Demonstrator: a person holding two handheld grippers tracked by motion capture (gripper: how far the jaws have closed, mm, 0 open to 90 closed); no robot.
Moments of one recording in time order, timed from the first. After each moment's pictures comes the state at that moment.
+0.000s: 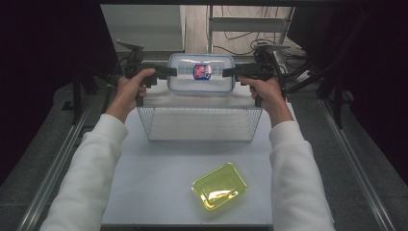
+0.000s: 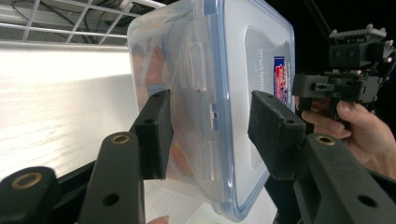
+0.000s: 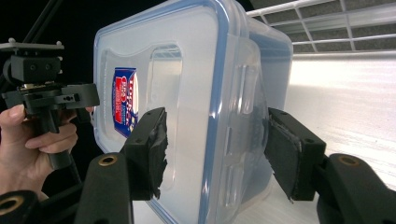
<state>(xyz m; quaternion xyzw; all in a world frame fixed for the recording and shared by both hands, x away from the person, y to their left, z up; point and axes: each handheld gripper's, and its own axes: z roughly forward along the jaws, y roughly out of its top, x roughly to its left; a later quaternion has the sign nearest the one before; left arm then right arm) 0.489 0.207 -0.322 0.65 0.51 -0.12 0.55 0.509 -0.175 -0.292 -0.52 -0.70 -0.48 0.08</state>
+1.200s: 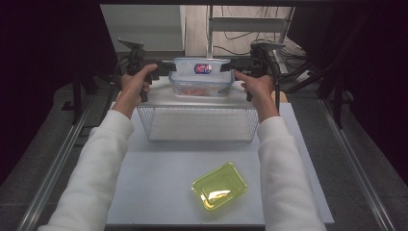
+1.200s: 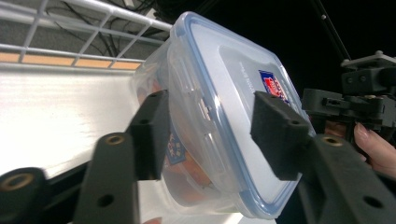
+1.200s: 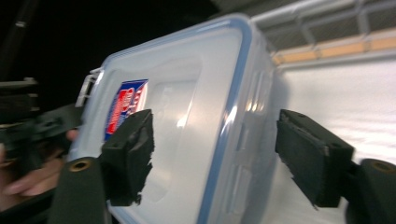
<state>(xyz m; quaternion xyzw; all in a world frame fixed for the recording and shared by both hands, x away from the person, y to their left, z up) 0.505 0.208 -0.326 0.62 0.55 -0.10 0.55 0.529 -0.163 -0.296 -0.60 -0.66 -0.45 0.06</state>
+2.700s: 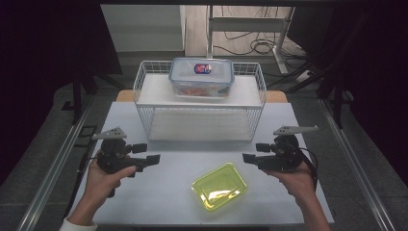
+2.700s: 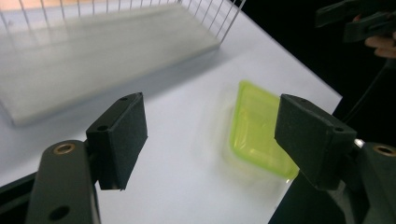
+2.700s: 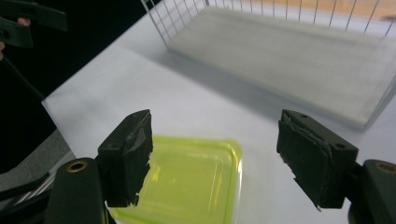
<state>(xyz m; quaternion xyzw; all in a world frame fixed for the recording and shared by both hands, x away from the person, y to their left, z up) 0.253 0.207 -0.397 0.76 0.44 0.04 0.48 0.299 -0.238 -0.371 -0.39 -0.81 -0.44 -0.04</state>
